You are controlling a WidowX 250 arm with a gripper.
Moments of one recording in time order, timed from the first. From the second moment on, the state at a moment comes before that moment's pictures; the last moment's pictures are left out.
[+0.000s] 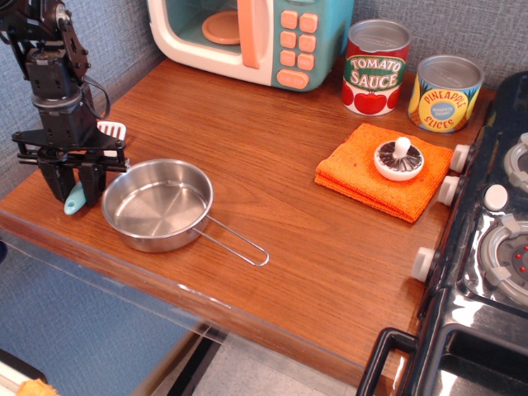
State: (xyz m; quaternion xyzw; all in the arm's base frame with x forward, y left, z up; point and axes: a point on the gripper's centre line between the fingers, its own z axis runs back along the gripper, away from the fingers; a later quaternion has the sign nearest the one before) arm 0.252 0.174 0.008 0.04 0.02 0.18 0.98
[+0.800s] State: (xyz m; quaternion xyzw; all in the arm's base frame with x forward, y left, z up) arm 0.273 0.087 0.122 0.04 -0.05 0.14 0.99
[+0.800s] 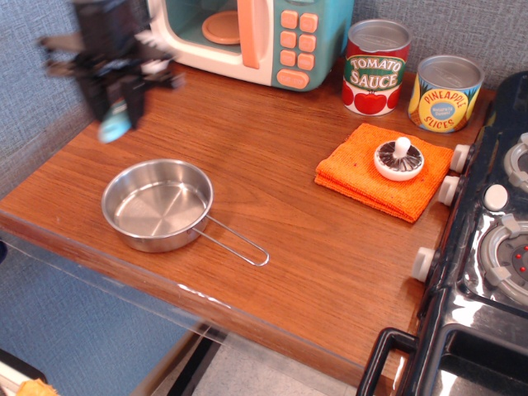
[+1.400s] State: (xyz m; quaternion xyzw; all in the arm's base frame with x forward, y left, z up) arm 0.236 -0.056 0.055 0.03 0.04 -0.01 1.00
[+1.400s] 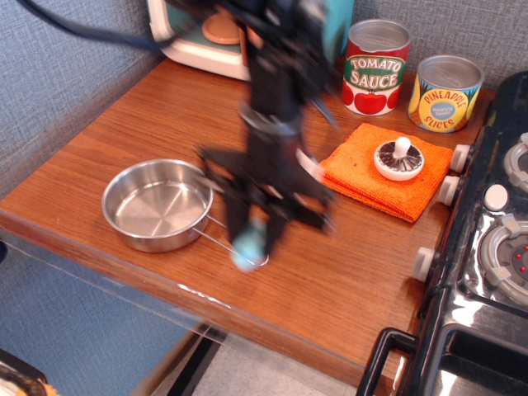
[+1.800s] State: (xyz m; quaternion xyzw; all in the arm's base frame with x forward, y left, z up) arm 0.219 -0.117 0.030 0.06 0.06 -0.07 0.99
